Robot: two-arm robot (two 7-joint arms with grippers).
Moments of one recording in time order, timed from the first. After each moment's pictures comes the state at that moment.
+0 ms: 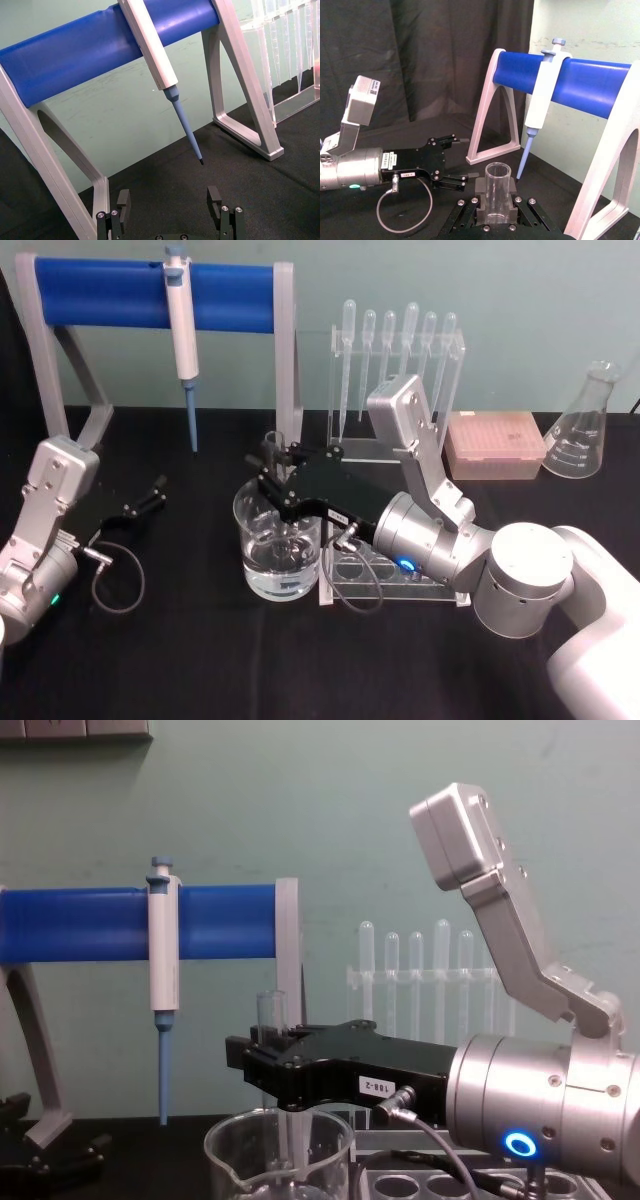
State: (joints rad) left arm -0.20 0.60 0.45 -1.41 -0.25 -0.12 0.03; right arm 0.39 0.26 -0.56 -1.44 0.32 0.03 0.46
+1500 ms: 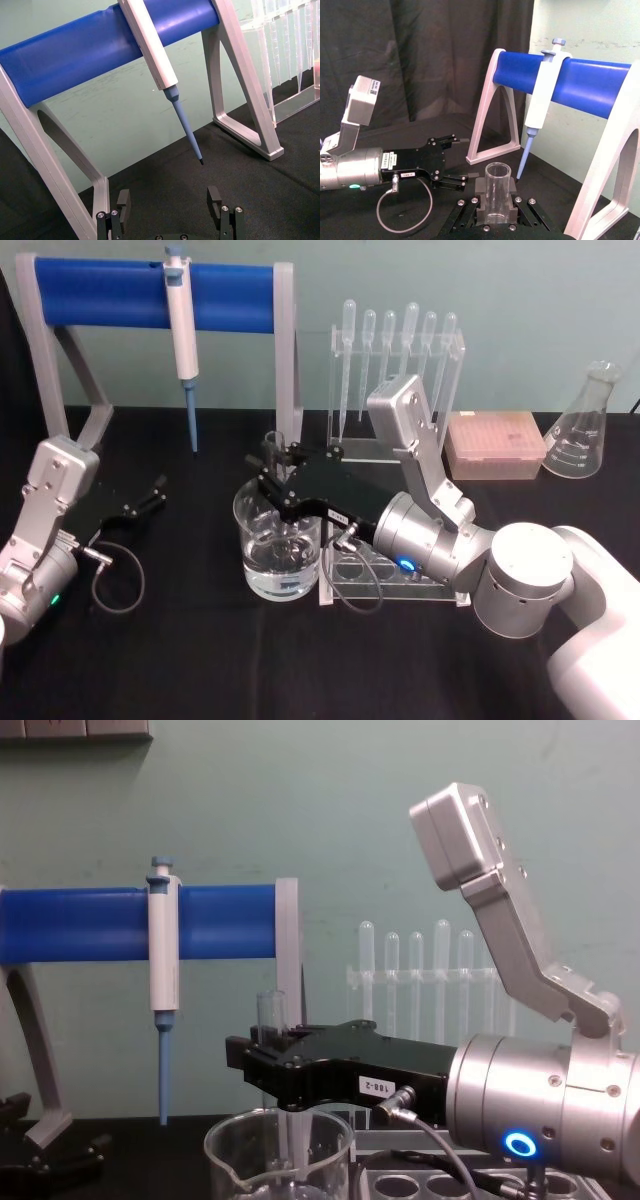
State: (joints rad) left arm -0.20 0.60 0.45 -1.41 -0.25 -0.12 0.03; right arm 0.39 0.26 -0.56 -1.44 0.32 0.03 0.46
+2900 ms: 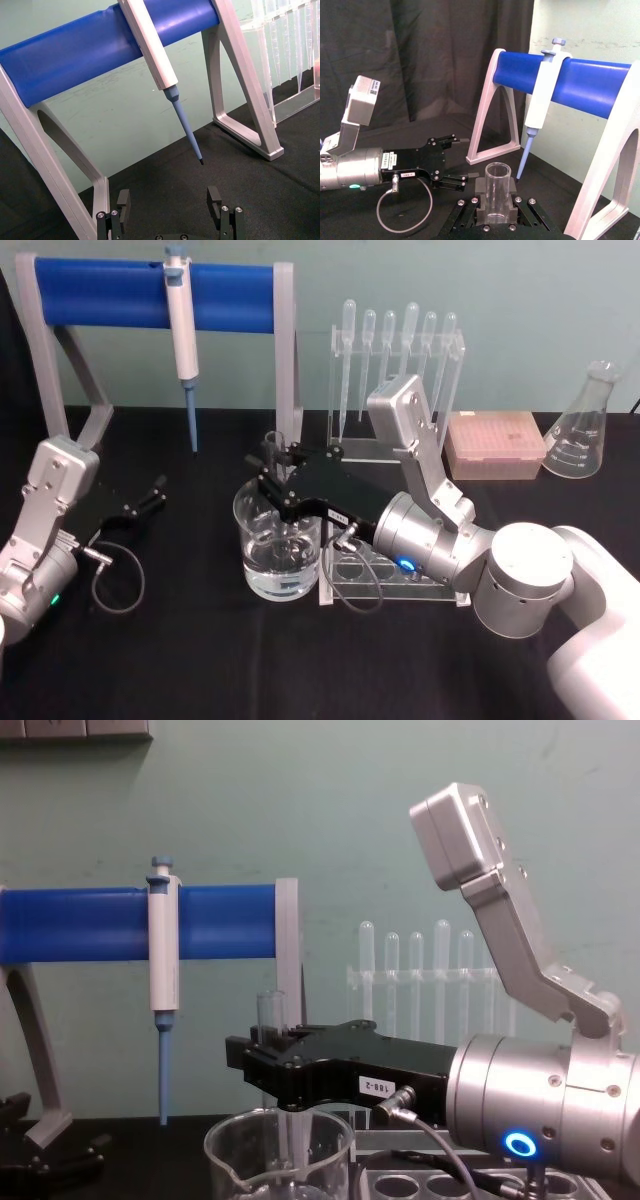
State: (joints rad) left arm -0.20 0.60 0.45 -1.41 -0.25 -0.12 0.03; right arm 0.39 0.26 -0.56 -1.44 0.32 0.03 0.46
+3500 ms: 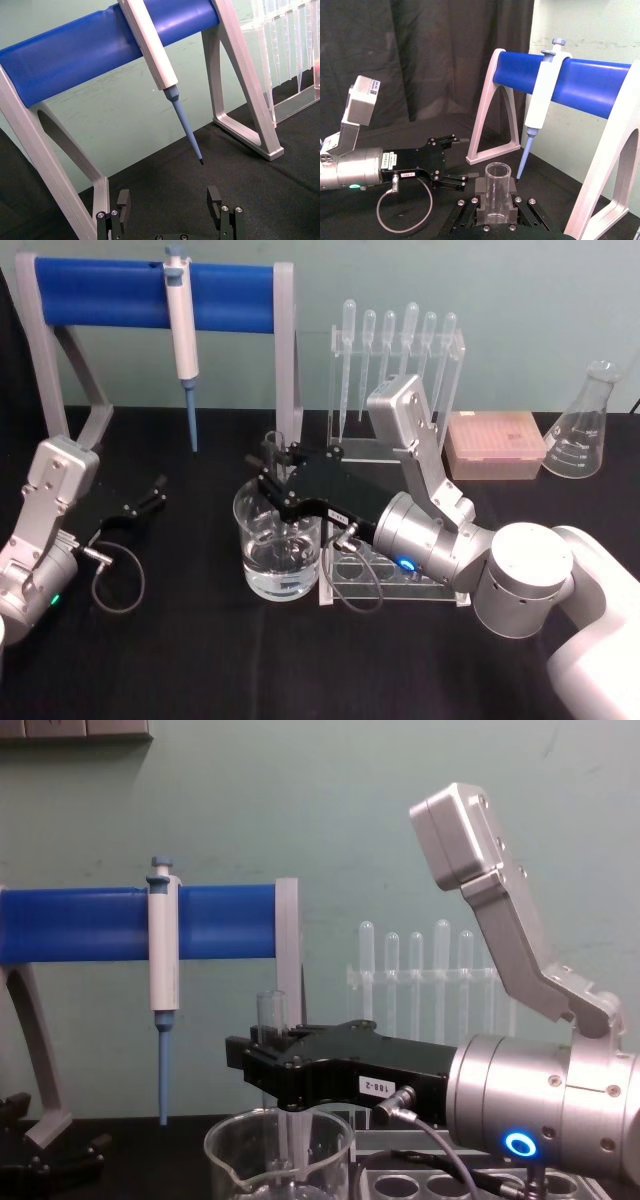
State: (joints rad) left arm -0.20 0.60 0.45 -1.41 -0.25 -0.12 0.03; right arm 0.39 0.26 -0.56 -1.44 0.32 0.03 0.46
